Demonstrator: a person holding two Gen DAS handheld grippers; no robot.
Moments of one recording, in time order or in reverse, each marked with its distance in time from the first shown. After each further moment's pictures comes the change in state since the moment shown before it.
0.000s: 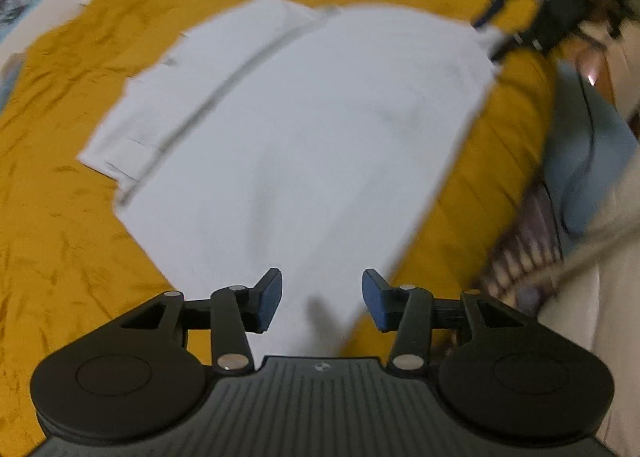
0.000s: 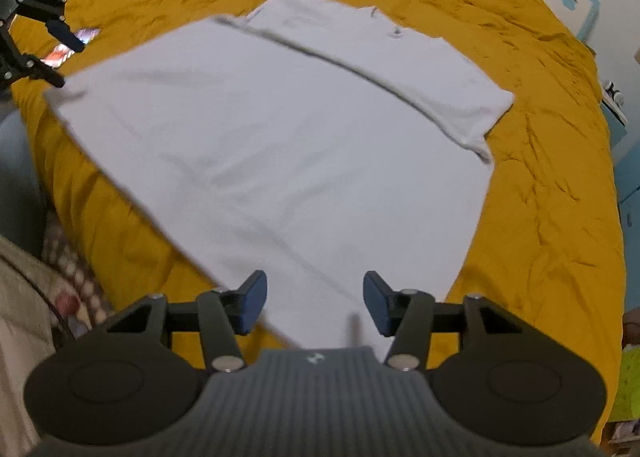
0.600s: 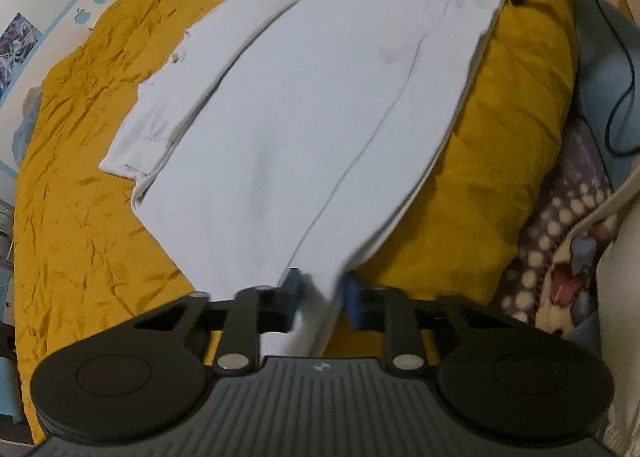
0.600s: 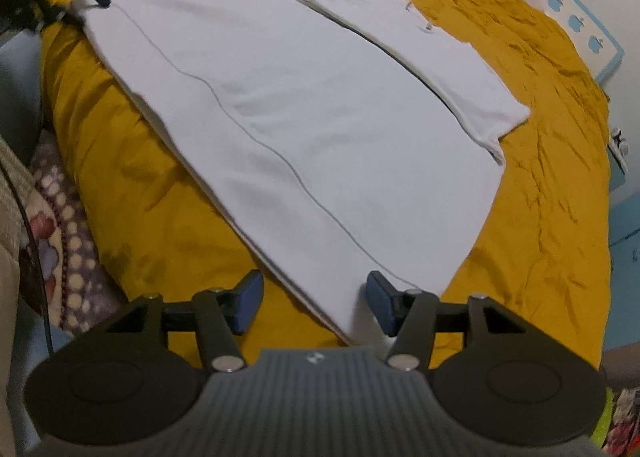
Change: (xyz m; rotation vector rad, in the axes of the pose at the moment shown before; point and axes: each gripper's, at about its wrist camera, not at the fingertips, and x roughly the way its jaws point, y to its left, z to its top) left arm 0.029 -0.029 -0.014 0.104 0.025 0.185; right arm 0.014 0.011 -0.027 -0.188 0.025 -0.055
